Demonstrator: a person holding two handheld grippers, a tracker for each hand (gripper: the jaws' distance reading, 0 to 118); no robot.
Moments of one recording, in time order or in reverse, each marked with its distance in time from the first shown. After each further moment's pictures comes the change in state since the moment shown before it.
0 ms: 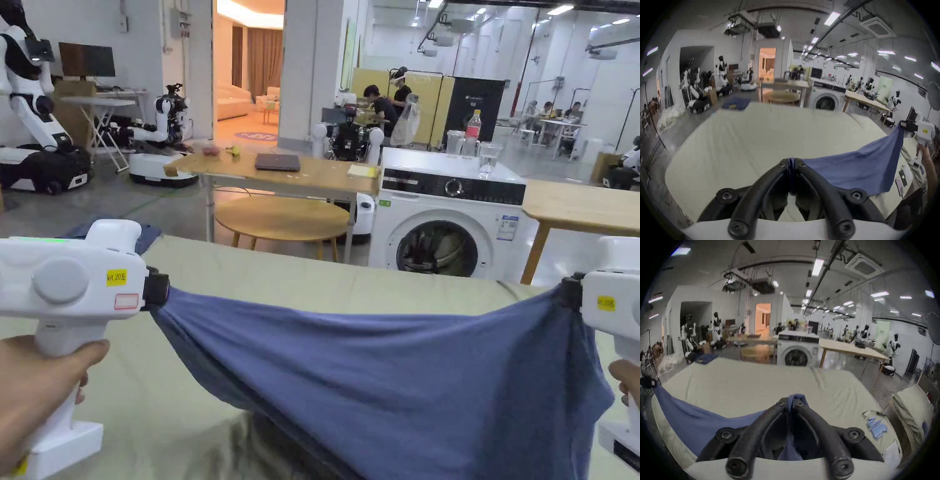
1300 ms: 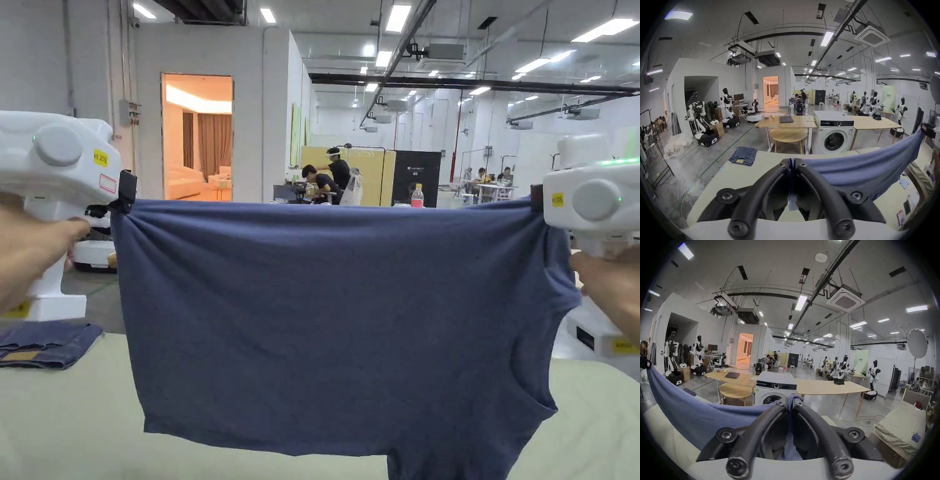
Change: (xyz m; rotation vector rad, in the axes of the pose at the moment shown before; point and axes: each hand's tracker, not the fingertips) left arm 0.006 0.210 -0.041 0.152 0.095 -0.040; right arm 0.009 0.170 -0.007 0.262 -0.176 0.038
